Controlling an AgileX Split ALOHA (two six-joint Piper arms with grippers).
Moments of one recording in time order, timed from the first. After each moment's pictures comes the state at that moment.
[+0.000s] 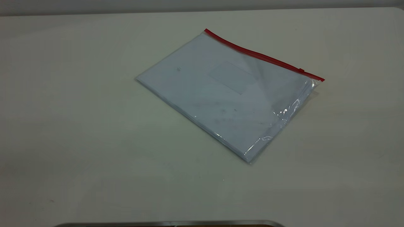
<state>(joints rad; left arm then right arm) 0.00 -0.02 -0.49 -0.05 1.14 0.06 -0.01 -0.02 -0.48 0.06 1.13 -0.12</state>
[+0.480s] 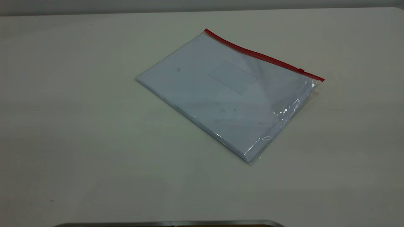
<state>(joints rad) 0.00 0.22 -0.61 -0.05 1.06 0.03 -0.01 0.05 -0.56 0.07 1.05 -0.06</state>
